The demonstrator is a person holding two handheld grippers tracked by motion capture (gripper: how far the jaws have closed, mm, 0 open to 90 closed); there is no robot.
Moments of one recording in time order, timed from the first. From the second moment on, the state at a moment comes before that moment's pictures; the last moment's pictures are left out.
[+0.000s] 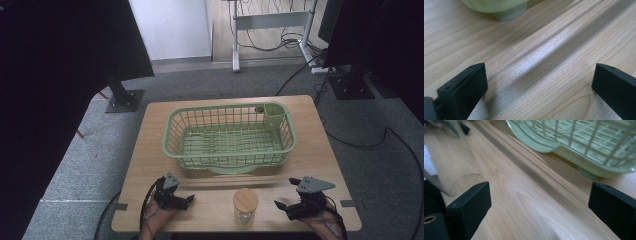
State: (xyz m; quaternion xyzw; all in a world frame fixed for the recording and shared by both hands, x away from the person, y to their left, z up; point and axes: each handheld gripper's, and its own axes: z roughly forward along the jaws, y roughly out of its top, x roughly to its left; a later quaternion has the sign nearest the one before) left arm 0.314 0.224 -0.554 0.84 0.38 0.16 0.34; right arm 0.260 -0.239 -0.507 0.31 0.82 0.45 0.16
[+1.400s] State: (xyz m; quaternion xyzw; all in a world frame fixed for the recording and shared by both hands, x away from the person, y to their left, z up) left arm 0.314 0.224 -0.554 0.84 0.38 0.16 0.34; right arm 0.244 -0.188 -0.467 0.16 0.83 0.53 0.10
